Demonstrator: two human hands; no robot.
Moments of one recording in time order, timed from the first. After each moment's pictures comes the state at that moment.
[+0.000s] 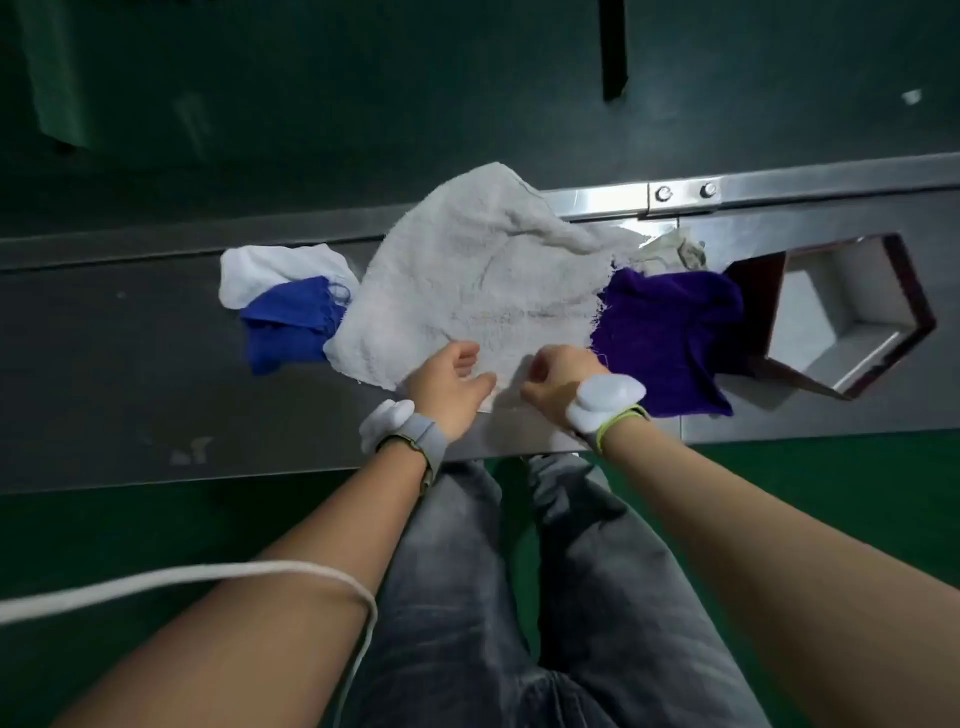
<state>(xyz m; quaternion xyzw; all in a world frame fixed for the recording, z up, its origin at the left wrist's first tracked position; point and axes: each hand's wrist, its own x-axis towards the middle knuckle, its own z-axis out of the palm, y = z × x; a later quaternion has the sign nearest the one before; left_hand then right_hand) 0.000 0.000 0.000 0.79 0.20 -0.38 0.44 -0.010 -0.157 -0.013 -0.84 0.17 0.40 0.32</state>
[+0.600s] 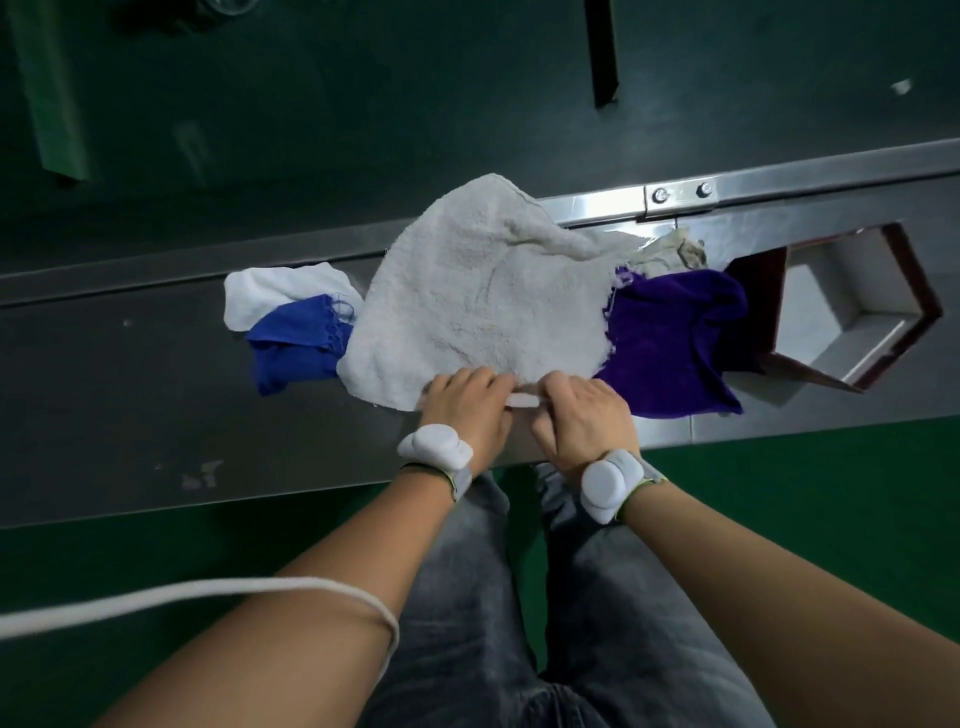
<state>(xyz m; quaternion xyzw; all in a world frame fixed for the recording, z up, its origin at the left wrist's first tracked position) -0.018 0.000 -0.010 0.93 -0.25 -0.26 0.10 -0.061 -0.156 0.007 -0.96 -0.01 0.11 0.27</state>
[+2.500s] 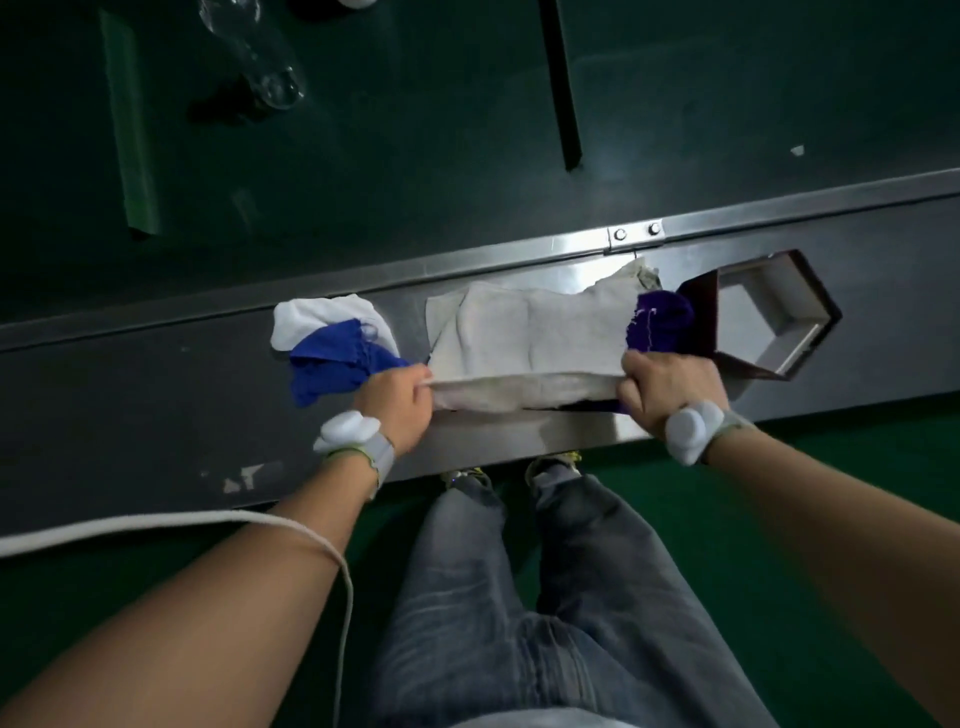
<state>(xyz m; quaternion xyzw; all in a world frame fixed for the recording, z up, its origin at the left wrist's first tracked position) 0.014 0.074 0.067 0.94 -0.07 -0.25 0.20 -0.051 -0.245 0.067 -0.97 0.00 0.22 0.07</state>
